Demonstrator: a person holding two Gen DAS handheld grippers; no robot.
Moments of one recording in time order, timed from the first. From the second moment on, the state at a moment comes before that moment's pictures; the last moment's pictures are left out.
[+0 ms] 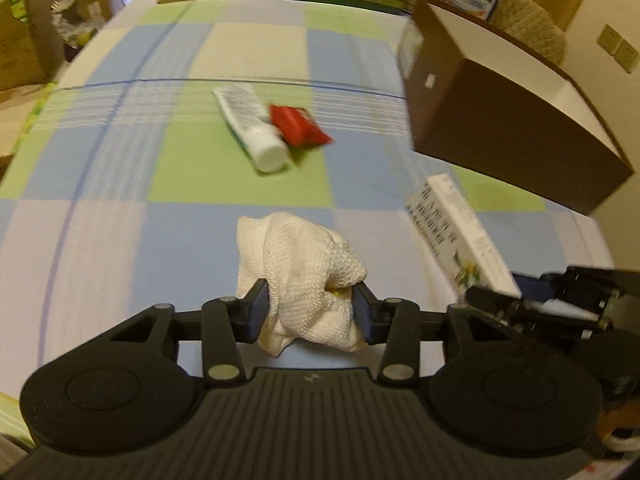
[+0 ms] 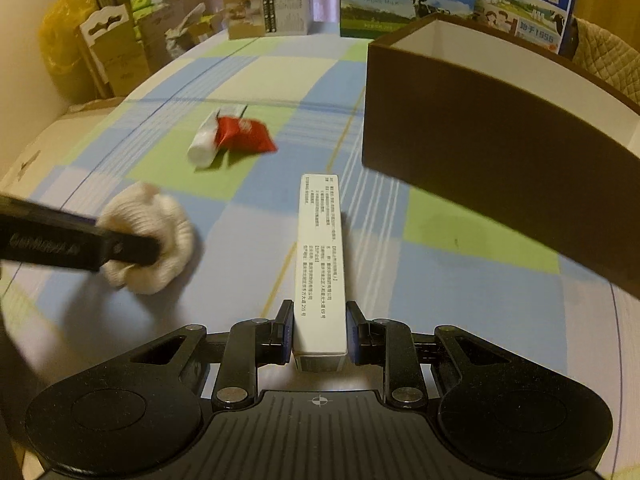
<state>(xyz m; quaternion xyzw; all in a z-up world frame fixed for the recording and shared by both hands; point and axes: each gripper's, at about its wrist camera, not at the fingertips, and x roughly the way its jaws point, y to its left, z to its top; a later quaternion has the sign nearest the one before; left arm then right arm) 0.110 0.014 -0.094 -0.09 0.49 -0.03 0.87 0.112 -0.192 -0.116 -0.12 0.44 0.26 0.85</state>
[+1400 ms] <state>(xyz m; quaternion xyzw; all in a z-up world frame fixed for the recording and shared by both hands) 0.112 -0.010 -0.111 -0.01 0.47 -0.05 0.88 0.123 -0.191 -0.118 -0.09 0.45 0.25 0.85</state>
